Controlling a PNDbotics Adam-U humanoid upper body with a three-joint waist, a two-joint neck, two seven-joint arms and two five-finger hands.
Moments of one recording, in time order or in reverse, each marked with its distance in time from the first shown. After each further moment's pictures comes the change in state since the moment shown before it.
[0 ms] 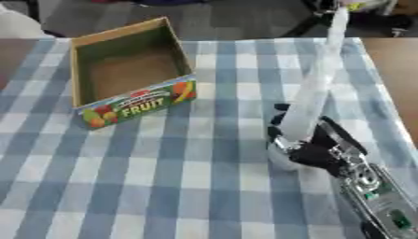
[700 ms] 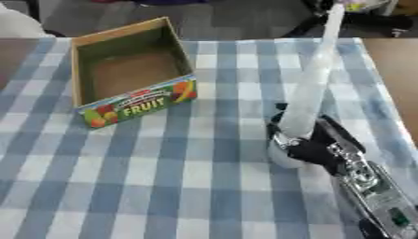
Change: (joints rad) left arm 0.000 0.000 0.000 0.000 0.002 0.000 0.000; right arm -0.004 -0.003 0.011 -0.026 -0.043 0.071 -0.020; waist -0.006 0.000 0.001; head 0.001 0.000
